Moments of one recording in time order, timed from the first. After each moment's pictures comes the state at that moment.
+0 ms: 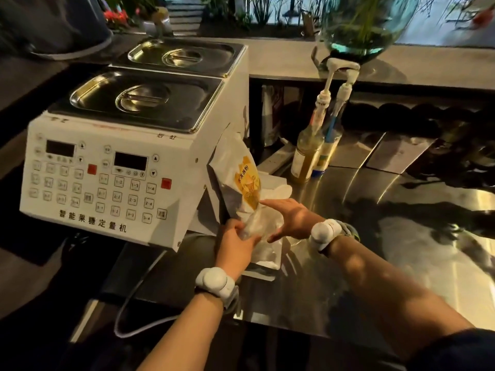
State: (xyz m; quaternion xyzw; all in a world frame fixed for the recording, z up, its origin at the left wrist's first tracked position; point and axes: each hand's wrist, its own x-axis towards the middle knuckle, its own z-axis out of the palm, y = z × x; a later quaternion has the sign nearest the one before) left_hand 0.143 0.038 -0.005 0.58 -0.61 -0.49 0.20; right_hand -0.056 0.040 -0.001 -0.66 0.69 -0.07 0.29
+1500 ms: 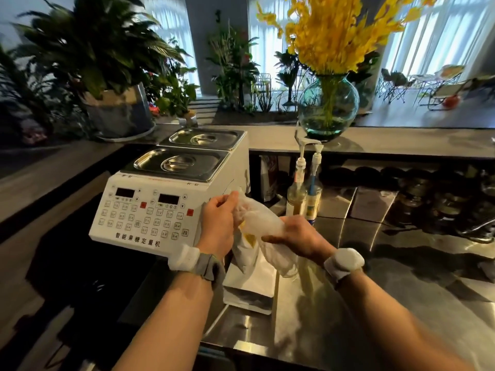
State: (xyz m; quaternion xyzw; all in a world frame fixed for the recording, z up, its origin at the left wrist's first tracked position) left_hand 0.151 0.050 0.176 0.45 -0.43 -0.62 0.48; right_hand -0.030 0.127 0.137 -0.60 0.64 -0.36 0.33
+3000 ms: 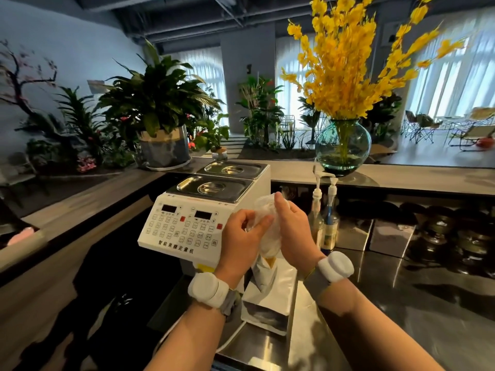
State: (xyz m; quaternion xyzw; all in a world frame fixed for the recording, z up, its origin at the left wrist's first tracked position) left_hand 0.184 0.132 0.211 0.38 -0.66 -0.39 0.52; right_hand 0.069 0.154 0.235 -0.33 0.48 -0.70 0.42
